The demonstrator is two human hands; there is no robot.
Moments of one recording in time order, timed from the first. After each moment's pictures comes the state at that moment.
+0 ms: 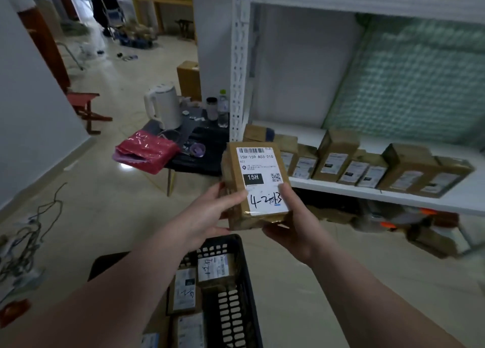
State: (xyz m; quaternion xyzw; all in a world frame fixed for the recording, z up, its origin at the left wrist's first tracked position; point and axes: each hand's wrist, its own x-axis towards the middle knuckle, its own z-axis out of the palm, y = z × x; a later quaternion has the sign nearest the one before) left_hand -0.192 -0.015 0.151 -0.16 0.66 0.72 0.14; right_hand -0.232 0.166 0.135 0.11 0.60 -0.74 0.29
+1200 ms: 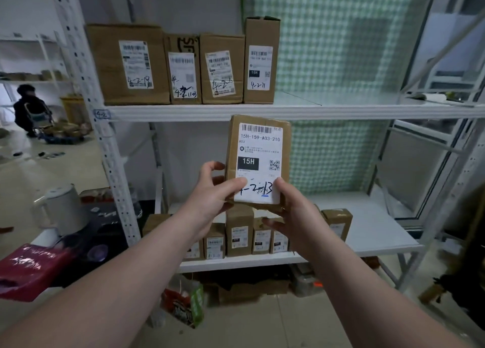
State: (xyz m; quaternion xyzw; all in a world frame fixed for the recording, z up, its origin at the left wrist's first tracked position) left_hand -0.352 0.276 0.308 0.05 0.68 0.73 -0.02; right_hand -0.334 0.446 0.290 -0.02 0.63 -0.77 0.05
